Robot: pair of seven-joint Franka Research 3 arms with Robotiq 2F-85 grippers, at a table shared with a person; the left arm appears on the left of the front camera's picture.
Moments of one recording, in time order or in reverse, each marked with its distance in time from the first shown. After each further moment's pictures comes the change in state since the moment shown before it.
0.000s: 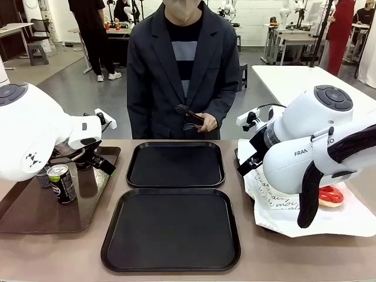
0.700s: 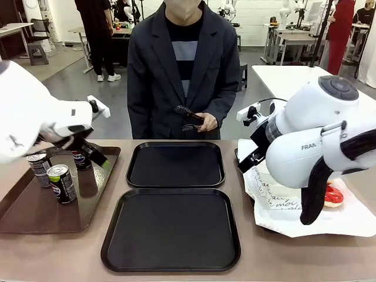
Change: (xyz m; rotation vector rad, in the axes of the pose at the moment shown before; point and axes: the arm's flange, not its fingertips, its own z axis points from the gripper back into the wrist) left arm 0.009 0.012 0.063 -0.005 0.002 -0.071; right arm 0.008 0.006 0.031 0.016 0.022 0.019
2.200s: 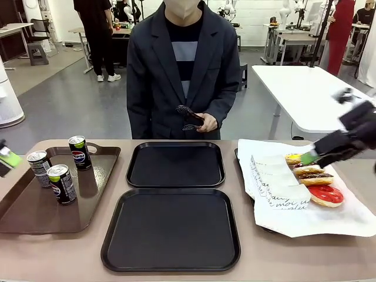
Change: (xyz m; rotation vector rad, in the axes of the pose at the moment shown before) left arm -0.137 0.113 0.105 -0.718 0.151 0.508; right arm -0.120 -0.129 0.110 0.540 -0.010 -0.457
